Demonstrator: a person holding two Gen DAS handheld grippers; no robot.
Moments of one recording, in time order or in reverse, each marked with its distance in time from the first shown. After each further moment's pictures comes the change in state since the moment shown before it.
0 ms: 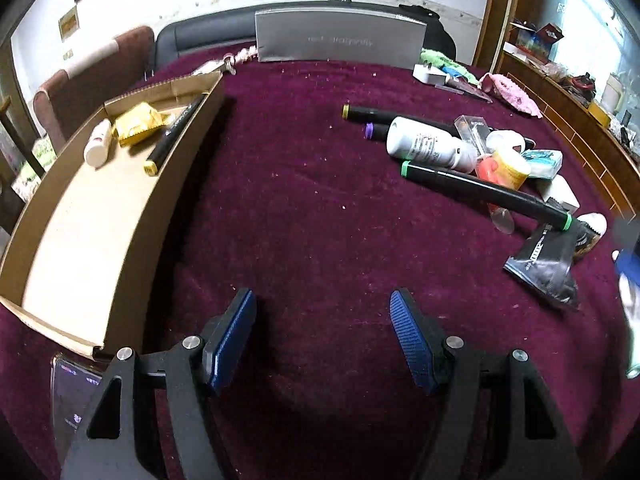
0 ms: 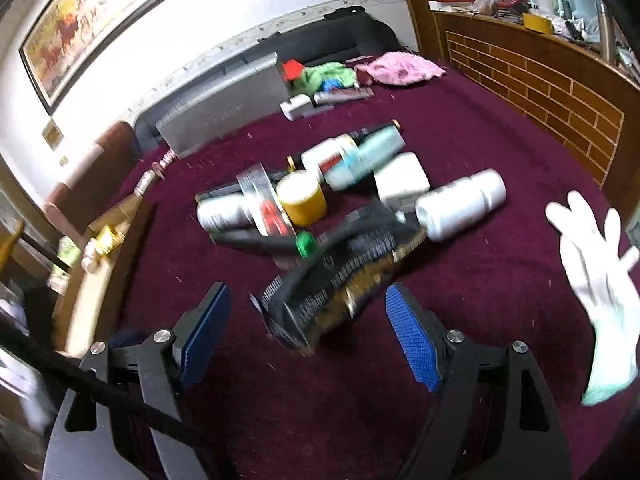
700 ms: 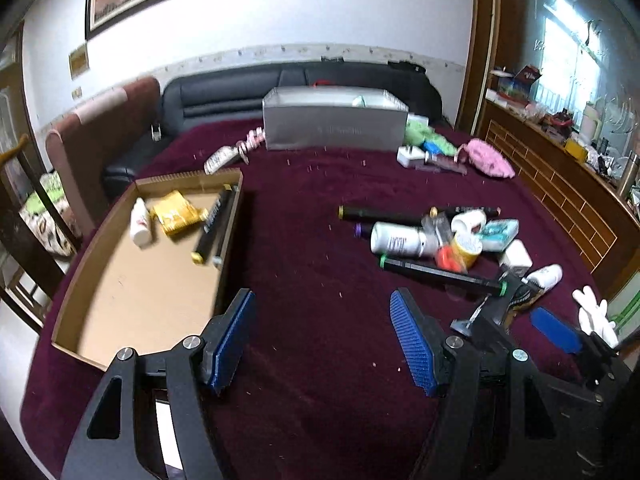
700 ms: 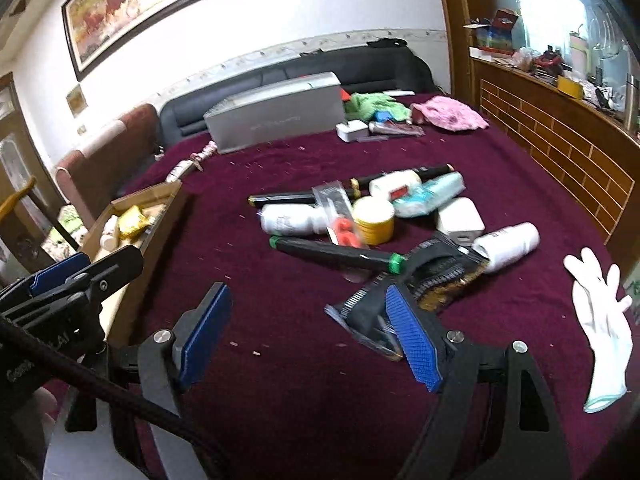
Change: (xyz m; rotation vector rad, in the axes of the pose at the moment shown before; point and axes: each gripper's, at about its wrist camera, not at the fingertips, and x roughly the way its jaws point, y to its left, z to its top) left arm -0.080 0.004 0.032 0.009 -0.184 -0.013; right arm -0.002 0.070 -0.020 -0.190 -0.066 -0.044
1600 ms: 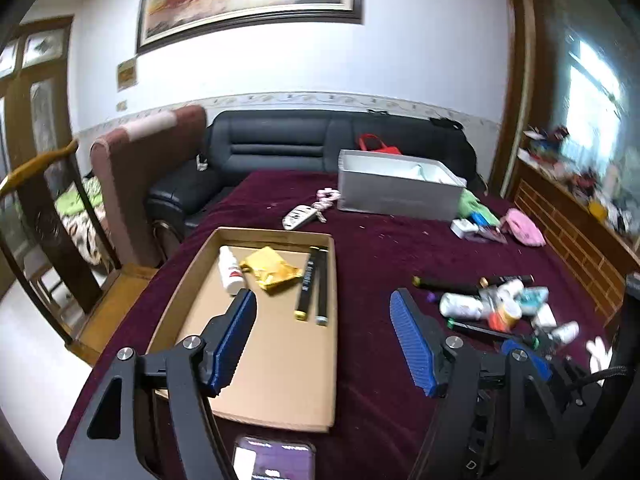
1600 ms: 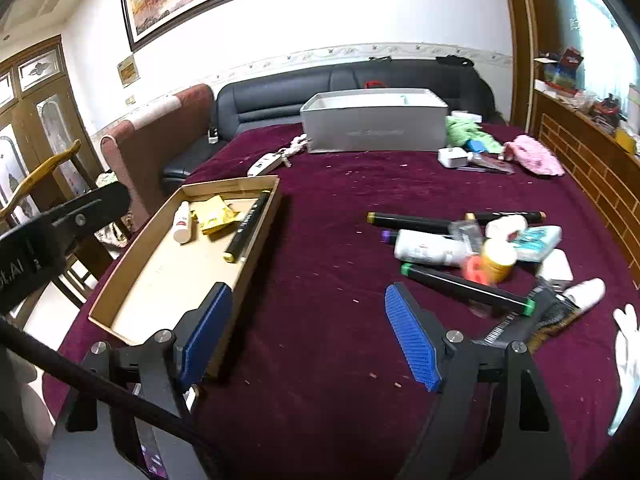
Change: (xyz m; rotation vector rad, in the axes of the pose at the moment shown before) left arm -0.062 0.092 0.027 -0.061 -0.195 0.085; right arm 0.007 0.114 0.012 -0.147 -0.013 0.124
